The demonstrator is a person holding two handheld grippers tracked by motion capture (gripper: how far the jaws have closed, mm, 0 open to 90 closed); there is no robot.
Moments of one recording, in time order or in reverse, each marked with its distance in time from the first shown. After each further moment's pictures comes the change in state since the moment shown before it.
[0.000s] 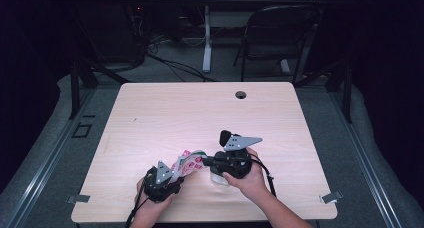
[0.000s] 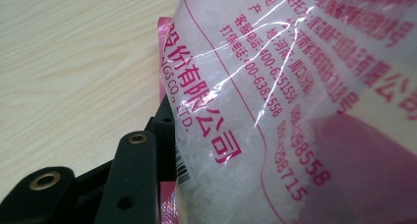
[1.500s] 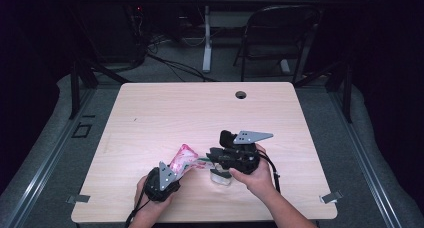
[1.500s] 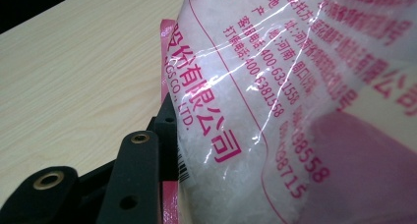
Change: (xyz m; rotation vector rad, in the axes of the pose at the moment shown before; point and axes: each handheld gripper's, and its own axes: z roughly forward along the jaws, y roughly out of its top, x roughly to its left) left arm -0.009 0.005 -0.006 -0.079 0.136 0.121; right arm -0.009 0.008 -0.019 -0.057 -0.020 0.064
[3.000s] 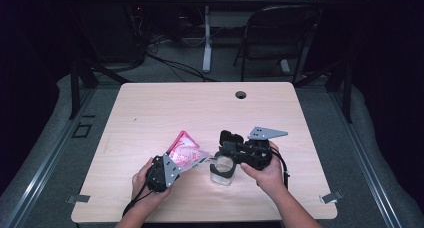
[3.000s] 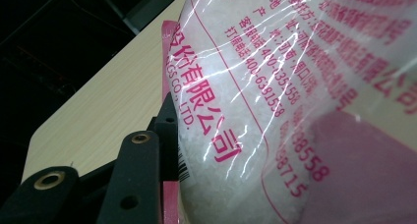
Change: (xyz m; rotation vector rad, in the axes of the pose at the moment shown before) left arm 0.007 0.029 -0.002 -0.031 0.136 0.232; right arm -0.018 0.000 -0.025 -0.043 -0.084 0.023
